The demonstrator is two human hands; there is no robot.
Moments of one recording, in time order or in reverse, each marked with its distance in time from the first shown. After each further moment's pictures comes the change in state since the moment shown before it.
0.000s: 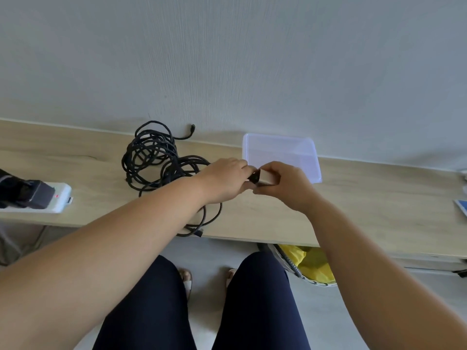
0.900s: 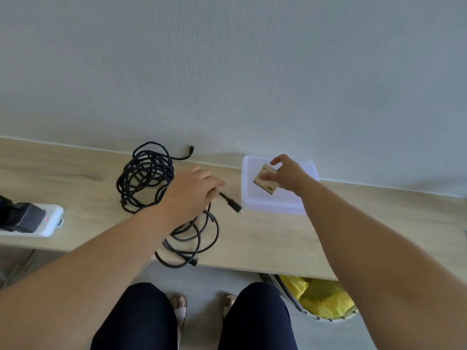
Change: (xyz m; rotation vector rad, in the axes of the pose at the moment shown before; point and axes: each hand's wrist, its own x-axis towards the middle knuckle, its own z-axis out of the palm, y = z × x) left_hand -0.022 -0.047 0.004 -0.076 0.347 -0.135; right_hand 0.116 0.032 -0.025 0.029 0.006 0.258
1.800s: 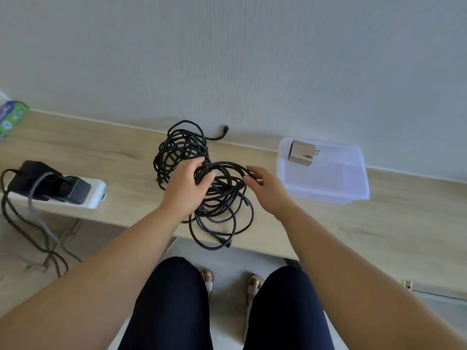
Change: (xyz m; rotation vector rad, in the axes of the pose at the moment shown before) left_hand -0.058 -0.037 0.006 -0.443 0.092 -0.733; right_hand -0.054 -0.028 0.128 0.180 -0.146 -0.172
